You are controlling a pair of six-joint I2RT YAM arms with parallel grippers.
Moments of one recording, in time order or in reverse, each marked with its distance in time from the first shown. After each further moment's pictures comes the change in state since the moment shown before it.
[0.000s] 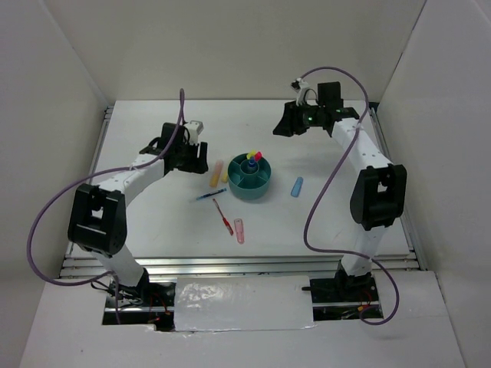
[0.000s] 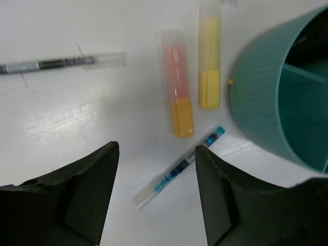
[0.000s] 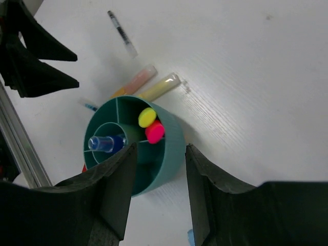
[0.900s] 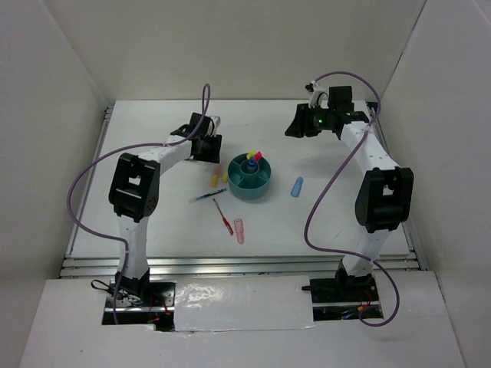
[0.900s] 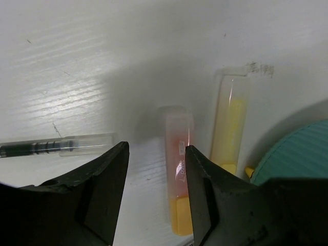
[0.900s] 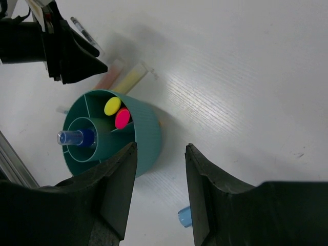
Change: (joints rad) left arm -0.072 0.459 0.452 -0.089 -0.142 -0.076; right arm -0.102 -0.053 -0.088 0.007 0.091 0.071
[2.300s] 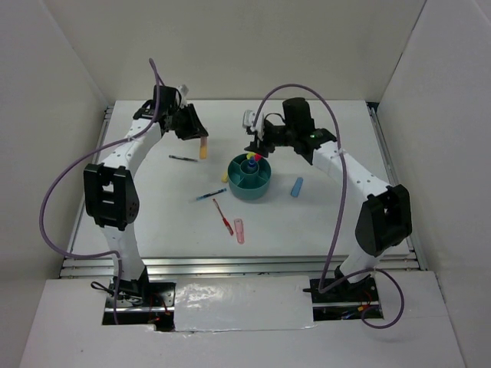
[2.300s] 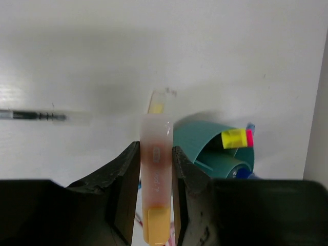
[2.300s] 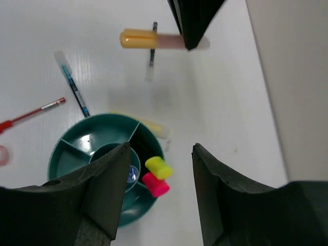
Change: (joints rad) left arm 0.170 -0.154 0.178 -0.167 0.276 -0.297; right arm 0.341 -0.166 -0.134 0.159 -0.036 -0.760
